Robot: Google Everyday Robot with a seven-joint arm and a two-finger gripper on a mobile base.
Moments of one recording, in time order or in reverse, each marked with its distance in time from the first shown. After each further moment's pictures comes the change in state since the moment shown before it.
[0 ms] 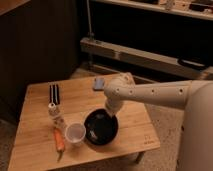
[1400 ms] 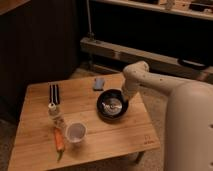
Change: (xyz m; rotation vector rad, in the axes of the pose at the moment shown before) arm 0.055 -0.148 0.014 0.046 0.028 0.426
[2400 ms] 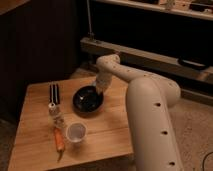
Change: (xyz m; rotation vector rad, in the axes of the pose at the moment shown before) arm -0.143 0.113 0.032 -0.173 0.015 -0.118
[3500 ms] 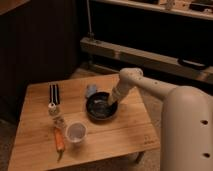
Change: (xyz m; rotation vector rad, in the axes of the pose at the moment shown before) arm 0.092 -0.017 0.004 -0.131 -0.047 0.089
